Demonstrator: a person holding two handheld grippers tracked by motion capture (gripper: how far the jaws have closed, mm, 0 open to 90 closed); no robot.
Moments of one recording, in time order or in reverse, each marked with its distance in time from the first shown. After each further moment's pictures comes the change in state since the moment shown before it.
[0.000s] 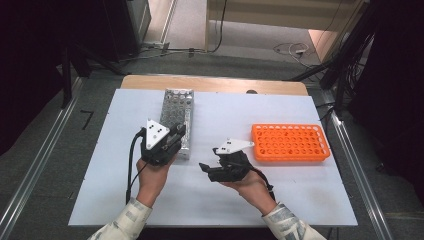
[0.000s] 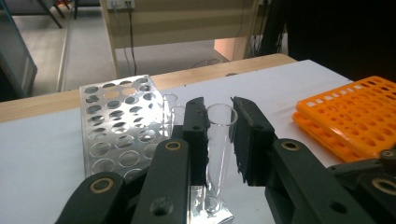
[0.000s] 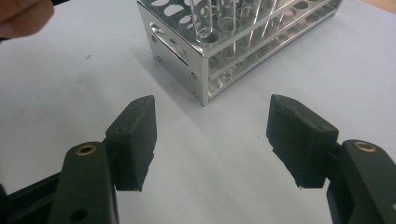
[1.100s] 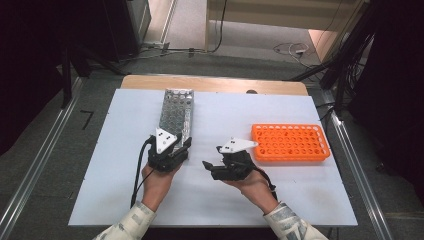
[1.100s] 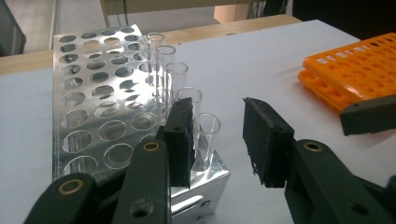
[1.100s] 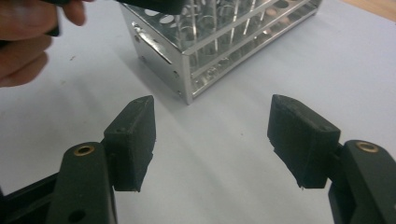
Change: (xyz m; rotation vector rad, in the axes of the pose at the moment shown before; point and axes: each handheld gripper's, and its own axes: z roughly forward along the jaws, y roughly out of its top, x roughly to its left) left arm -0.006 -0.026 0.011 0.119 -0.021 -0.022; right arm -0.008 -0.005 -0.002 -0.012 -0.036 0.015
